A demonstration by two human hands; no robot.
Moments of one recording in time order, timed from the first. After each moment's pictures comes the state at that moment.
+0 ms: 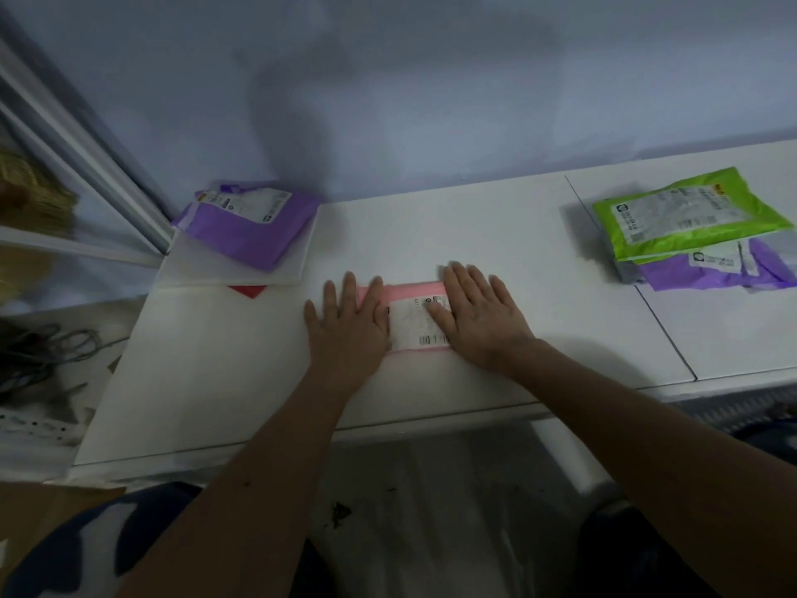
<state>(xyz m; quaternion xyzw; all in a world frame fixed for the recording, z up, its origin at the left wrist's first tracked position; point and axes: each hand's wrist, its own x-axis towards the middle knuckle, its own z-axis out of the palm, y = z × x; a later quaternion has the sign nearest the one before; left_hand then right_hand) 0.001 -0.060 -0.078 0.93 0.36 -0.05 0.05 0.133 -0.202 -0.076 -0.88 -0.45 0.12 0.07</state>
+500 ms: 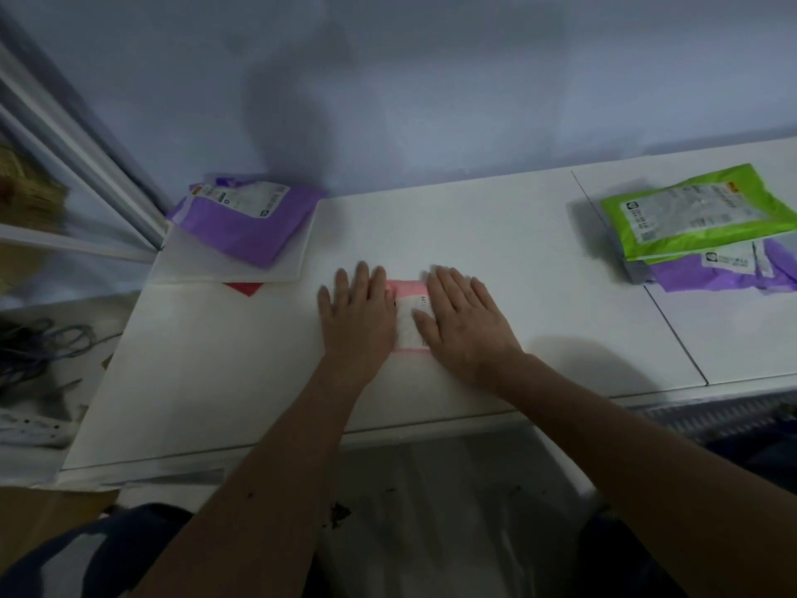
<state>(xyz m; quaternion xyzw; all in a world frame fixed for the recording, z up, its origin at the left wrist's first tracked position) 0.020 -0.058 -0.083 0.94 0.35 -0.01 0.03 0.111 -0.190 -0.078 -0.87 -0.48 0.07 0.07</state>
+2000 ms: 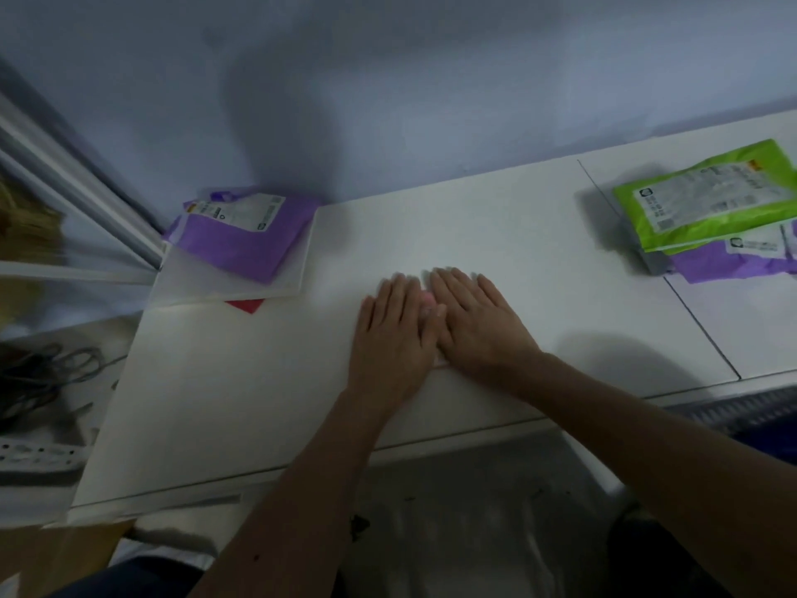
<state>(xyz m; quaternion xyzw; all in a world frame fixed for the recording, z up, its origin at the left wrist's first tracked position) 0.021 -0.081 -0.088 0.96 0.24 0.08 0.09 0.120 -0.186 -0.084 -0.86 -0.50 0.04 0.08</state>
